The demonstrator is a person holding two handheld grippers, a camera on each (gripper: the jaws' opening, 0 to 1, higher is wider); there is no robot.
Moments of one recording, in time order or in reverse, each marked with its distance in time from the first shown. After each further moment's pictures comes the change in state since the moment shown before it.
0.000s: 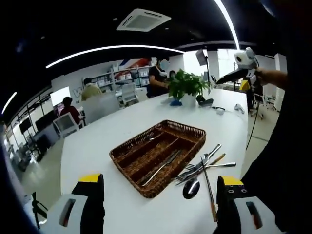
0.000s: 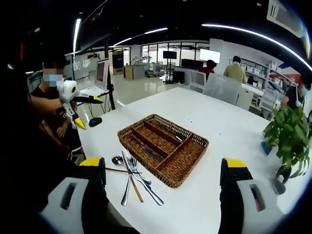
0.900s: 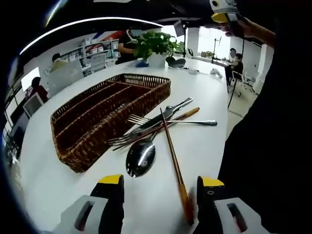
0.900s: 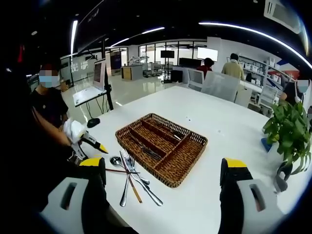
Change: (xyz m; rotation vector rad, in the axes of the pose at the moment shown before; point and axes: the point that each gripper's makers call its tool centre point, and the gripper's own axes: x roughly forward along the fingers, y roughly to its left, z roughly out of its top) left arm 0.081 -0.095 -0.096 0.063 0.231 -0.226; right arm 0.007 -0.008 0.002 0.023 -0.006 -0.014
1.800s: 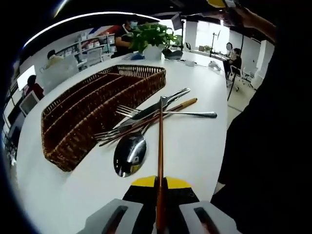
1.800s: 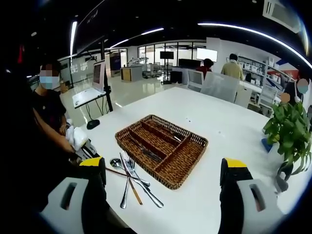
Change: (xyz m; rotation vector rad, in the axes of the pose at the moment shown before) left arm 0.006 -0.009 0.000 -0.011 0.035 -0.036; right arm 0.003 0.002 0.004 0.003 -0.007 0.000
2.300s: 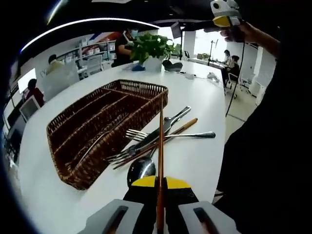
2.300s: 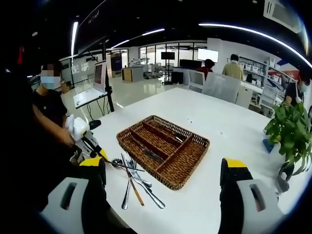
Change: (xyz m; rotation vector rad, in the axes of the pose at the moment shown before) left arm -0.022 0.014 0.050 0.028 -0.081 -0.012; right arm 0.002 0.004 0.000 -0.003 -0.005 0.008
